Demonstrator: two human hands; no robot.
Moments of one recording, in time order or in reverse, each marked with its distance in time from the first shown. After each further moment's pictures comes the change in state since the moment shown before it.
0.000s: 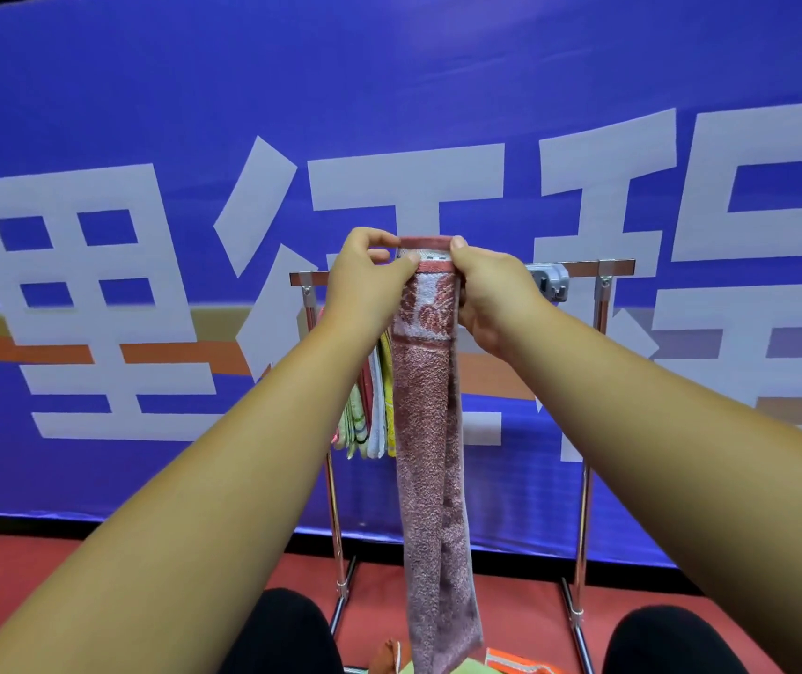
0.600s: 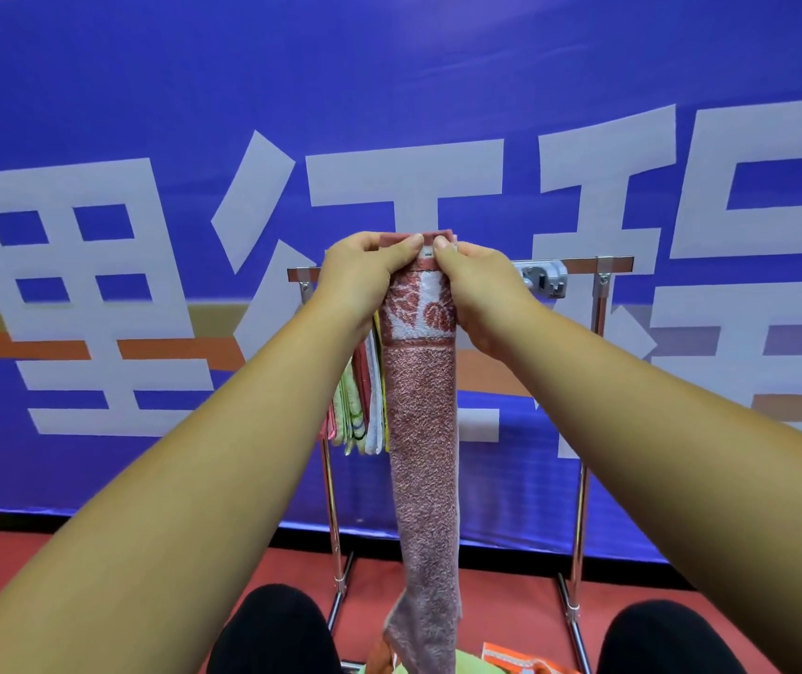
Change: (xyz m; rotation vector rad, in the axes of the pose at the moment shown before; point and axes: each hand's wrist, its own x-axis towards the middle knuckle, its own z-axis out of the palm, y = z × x) left_hand 0.013 -0.004 0.000 -0.376 -0.167 -0.127; right_hand 0.001 0.007 0.004 -0.238 -0.073 -0.087
